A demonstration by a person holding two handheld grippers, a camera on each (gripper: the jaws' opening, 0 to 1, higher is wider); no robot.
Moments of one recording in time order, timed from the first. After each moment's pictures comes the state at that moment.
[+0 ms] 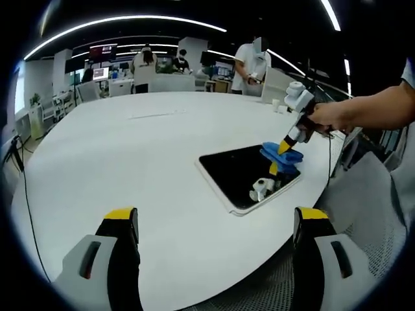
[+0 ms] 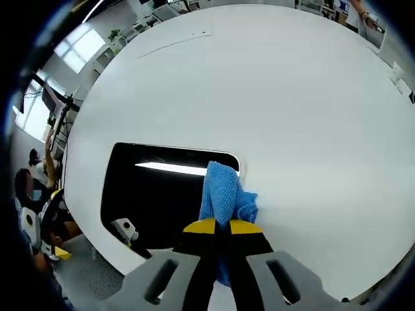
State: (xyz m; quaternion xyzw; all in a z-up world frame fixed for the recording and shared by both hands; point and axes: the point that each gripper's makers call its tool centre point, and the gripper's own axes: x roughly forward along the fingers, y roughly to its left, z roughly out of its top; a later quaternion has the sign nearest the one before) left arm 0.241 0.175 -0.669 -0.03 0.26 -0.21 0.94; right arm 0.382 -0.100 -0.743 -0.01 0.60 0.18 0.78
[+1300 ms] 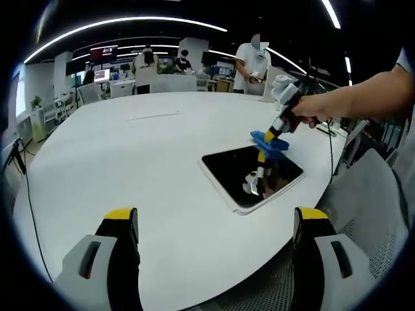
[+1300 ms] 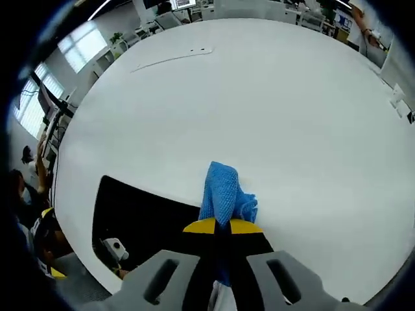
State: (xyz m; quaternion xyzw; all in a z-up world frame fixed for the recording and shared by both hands) left arm 0.241 0.175 -0.675 -0.02 0.27 -0.21 0.94; right arm 0.423 -0.088 -0.734 -0.04 0.55 0.17 0.81
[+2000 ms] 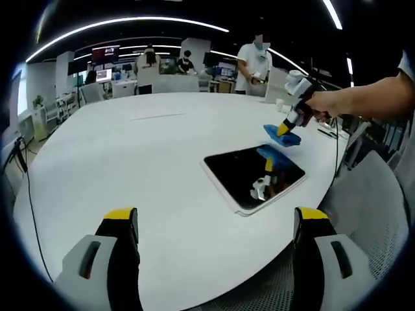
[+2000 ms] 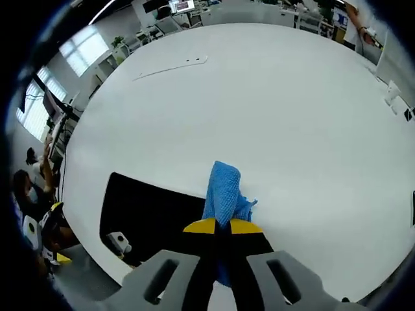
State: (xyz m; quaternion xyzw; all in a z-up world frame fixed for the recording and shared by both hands) left arm 0.243 0.179 -0.669 -0.02 0.26 -0.20 0.95; right arm 0.421 -0.127 -0.708 -0.03 0.56 0.18 0.81
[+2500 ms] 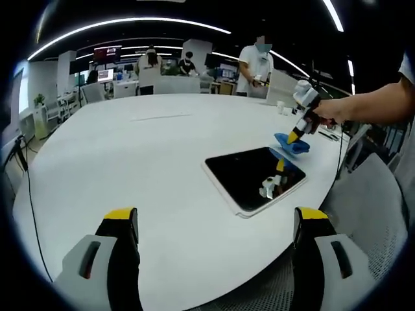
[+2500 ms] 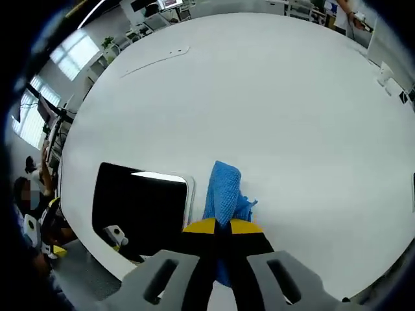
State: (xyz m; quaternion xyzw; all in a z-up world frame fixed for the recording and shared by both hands) left arm 0.244 0.181 -0.668 -0.03 0.25 -0.19 0.95; right arm 0.396 -0.154 -0.725 -0.02 0.58 0.16 0.79
